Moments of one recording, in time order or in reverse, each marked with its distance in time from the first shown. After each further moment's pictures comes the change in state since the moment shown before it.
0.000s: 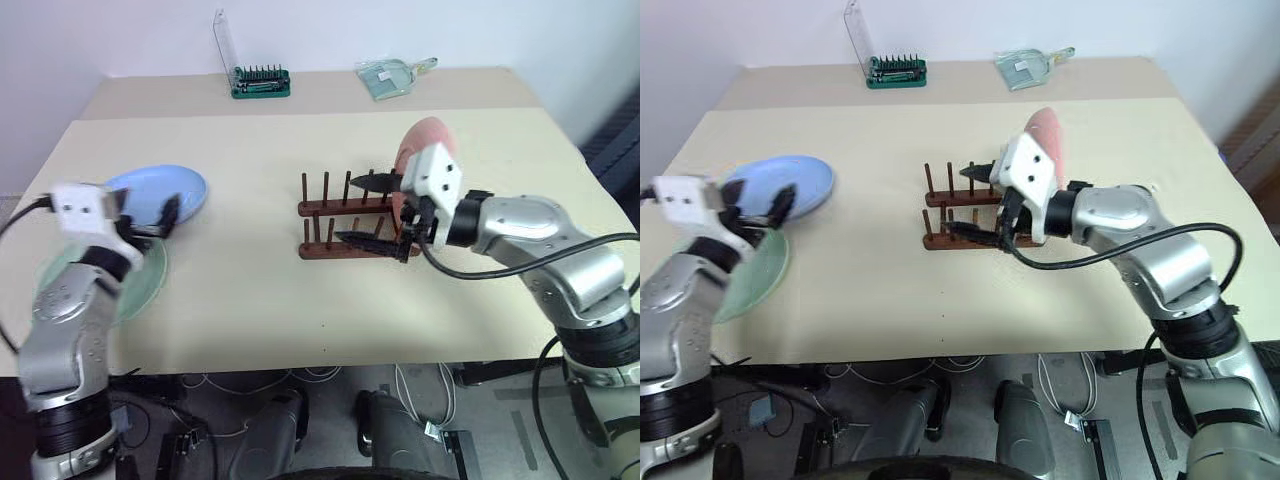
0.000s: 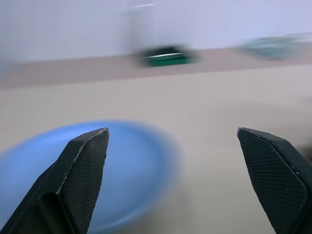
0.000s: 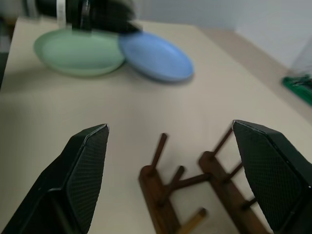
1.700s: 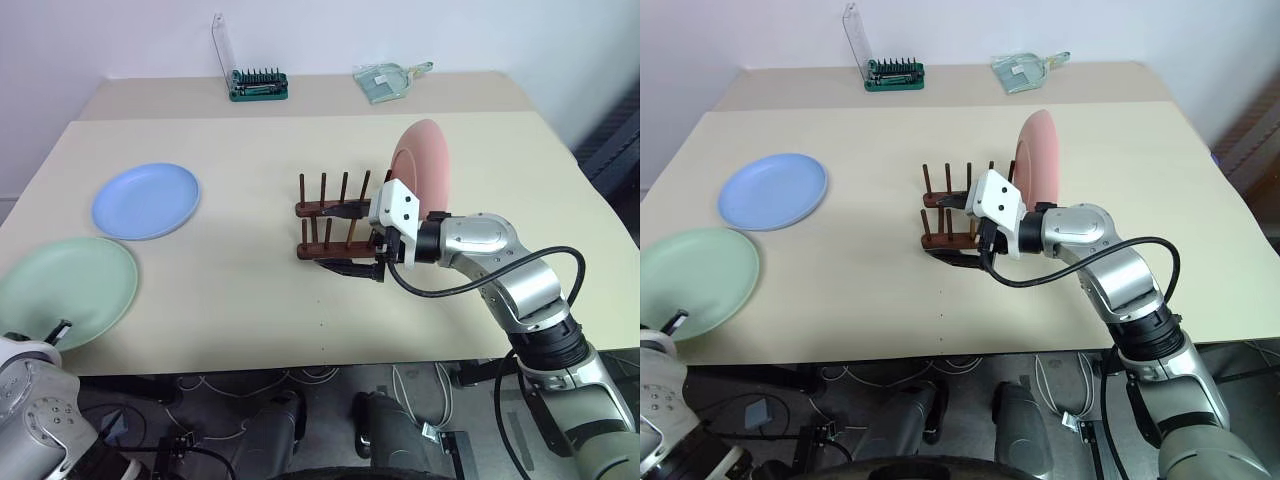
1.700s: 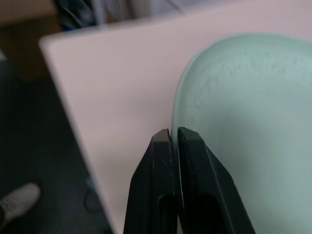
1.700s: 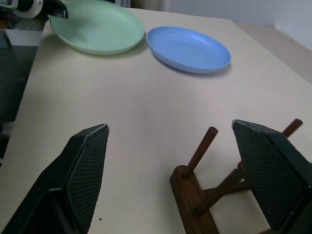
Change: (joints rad) left arm 0.056 -0.403 0.475 -0.138 0.054 0.161 0.550; right arm 0.042 0.145 0.026 0.093 -0.174 -0.089 0.164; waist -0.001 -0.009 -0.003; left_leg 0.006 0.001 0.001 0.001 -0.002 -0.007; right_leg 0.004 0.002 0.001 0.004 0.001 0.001
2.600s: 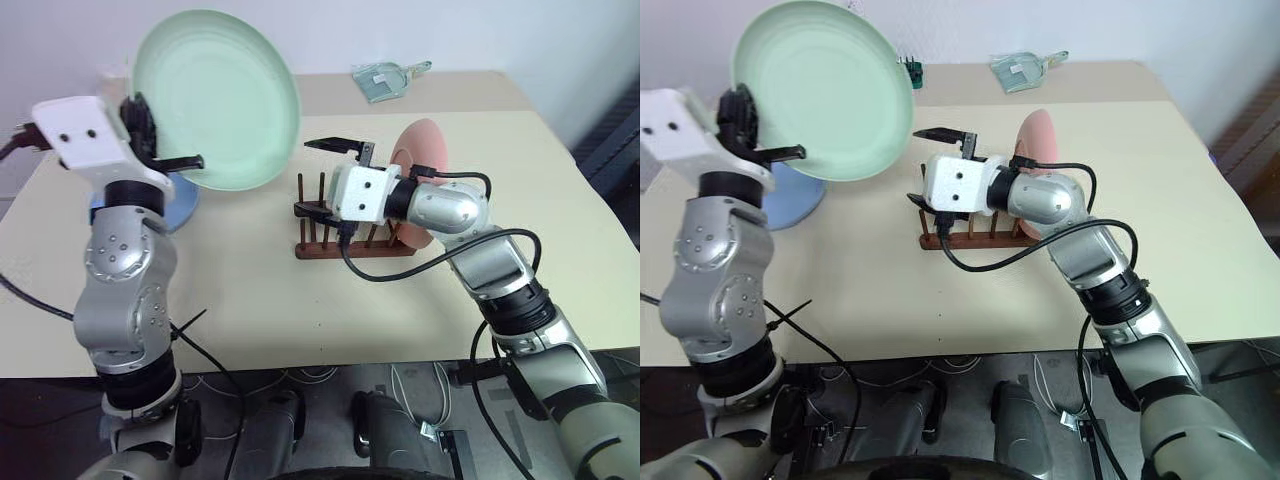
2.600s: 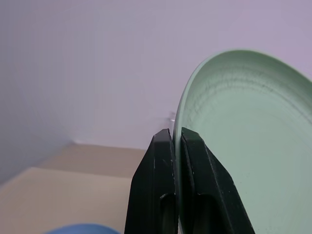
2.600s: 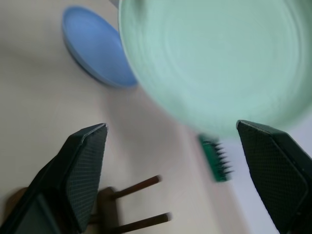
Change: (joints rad) left arm -0.400 0.143 -0.776 -0.103 0.067 -0.133 -0.195; right arm -0.200 0.102 0.125 0.203 -0.544 -0.473 -0.234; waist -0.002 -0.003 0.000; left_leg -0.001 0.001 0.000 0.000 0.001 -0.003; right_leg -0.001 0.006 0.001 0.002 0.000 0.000
